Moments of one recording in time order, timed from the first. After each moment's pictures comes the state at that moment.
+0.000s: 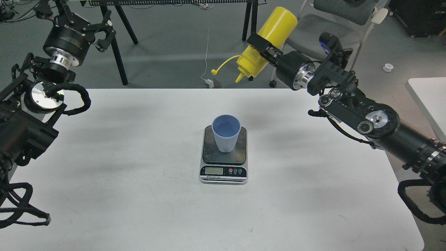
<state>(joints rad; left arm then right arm) -0.91 0.39 -0.87 -0.60 -0.12 -0.49 -0.27 0.99 -0.28 0.53 0.88 -0.94 0.01 0.18</state>
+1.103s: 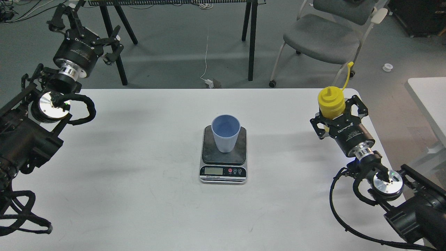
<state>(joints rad) -0.86 0.37 -0.83 -0.60 -0.12 -0.49 -0.27 0.39 -0.29 0.83 0.86 0.34 0.49 0.17</state>
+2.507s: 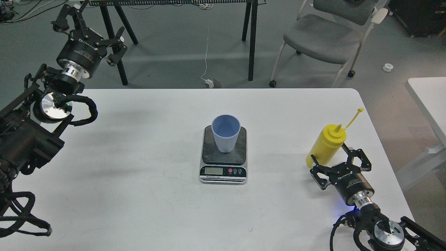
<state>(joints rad) -0.86 0.38 -0.82 -0.63 -0.11 -0.49 -0.27 0.05 -0.34 0.92 1.00 0.35 0.49 0.18</state>
